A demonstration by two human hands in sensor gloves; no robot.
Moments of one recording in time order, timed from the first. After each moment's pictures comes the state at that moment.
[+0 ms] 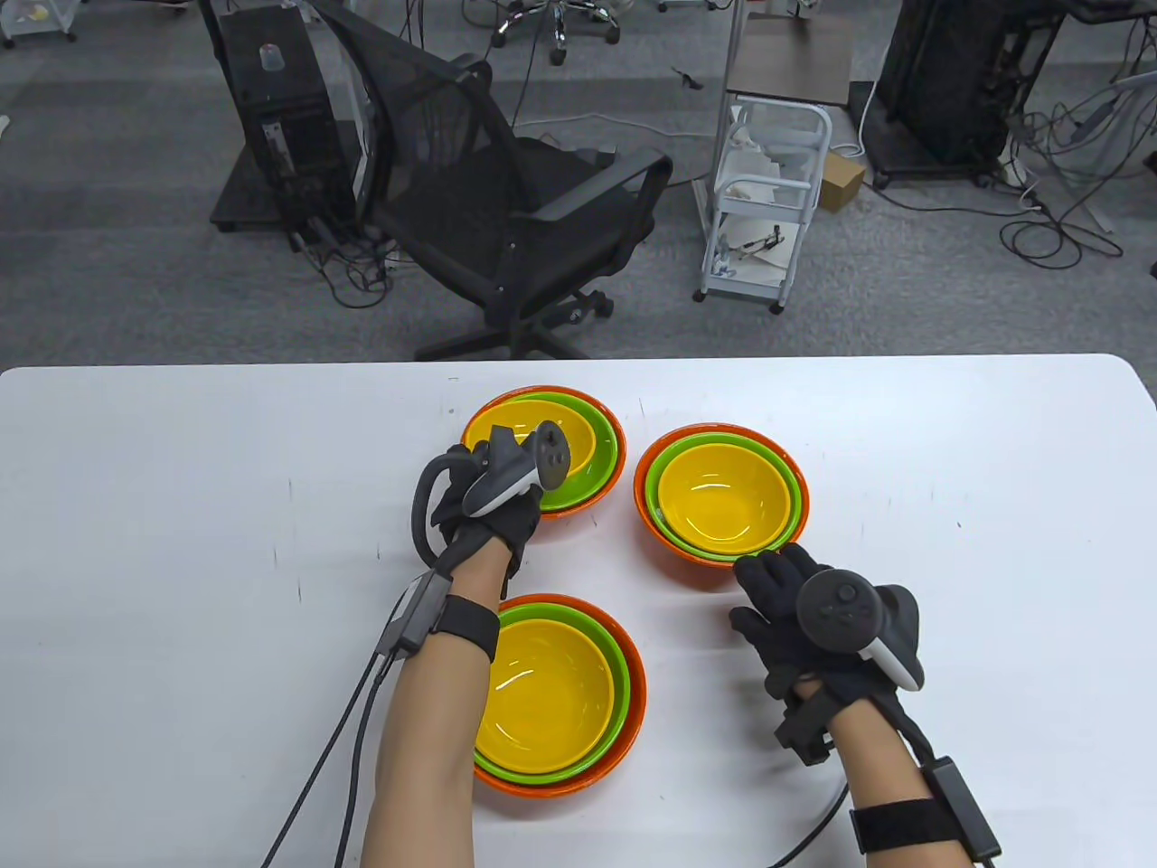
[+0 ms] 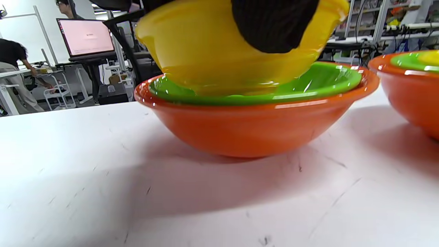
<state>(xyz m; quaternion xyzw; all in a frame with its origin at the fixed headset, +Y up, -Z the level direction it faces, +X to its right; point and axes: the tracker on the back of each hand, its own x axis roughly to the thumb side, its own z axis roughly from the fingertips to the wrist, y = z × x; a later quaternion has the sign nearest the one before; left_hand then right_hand) -0.114 -0.687 -0.491 -0.08 -0.03 -0.05 1.00 0.201 -0.711 -0.343 0.12 -0.02 0.95 0.28</state>
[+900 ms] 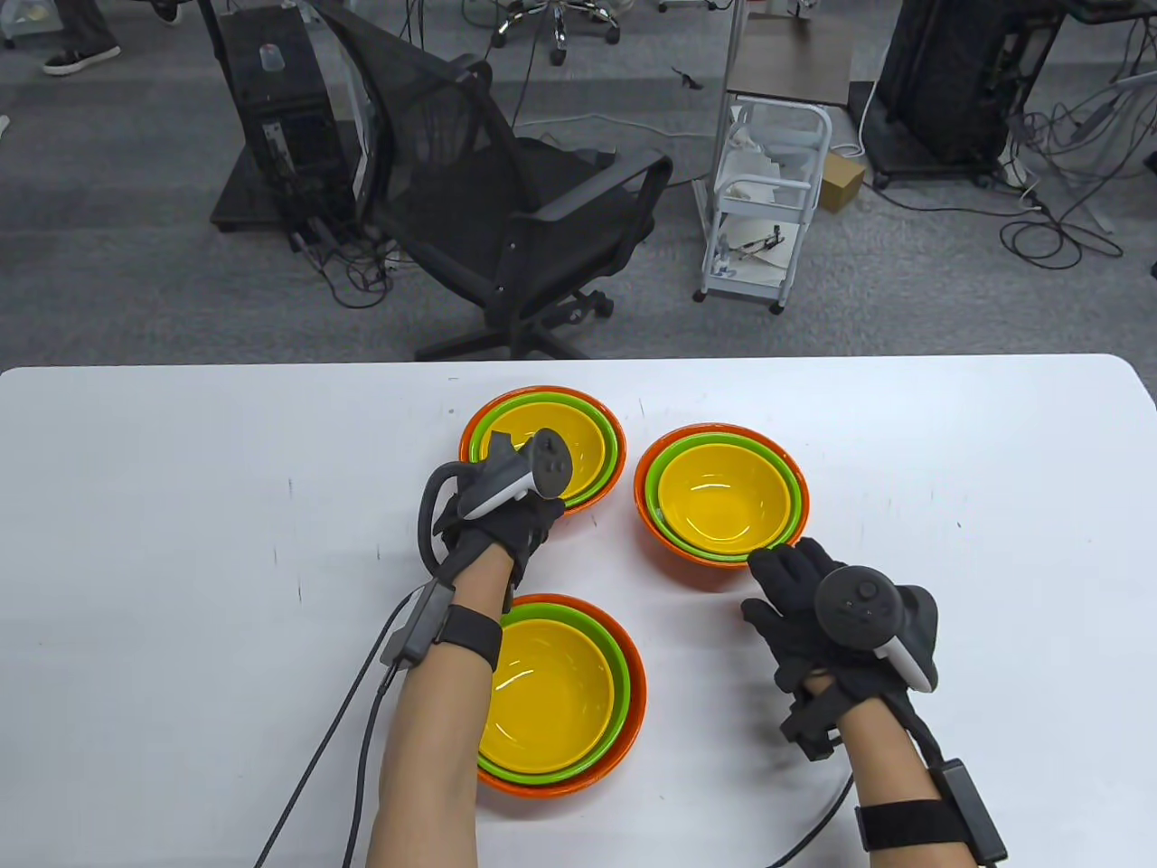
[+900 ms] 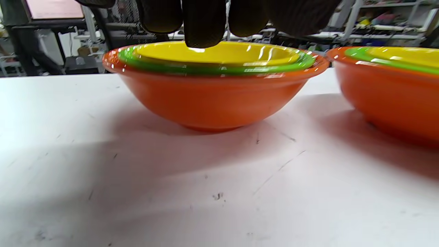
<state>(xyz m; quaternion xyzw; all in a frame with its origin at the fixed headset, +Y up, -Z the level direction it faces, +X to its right) -0.111 -0.686 -0.476 -0.12 -0.09 0.00 0.99 0.214 -0.704 -0.344 0.10 -0.05 0.95 0.30</state>
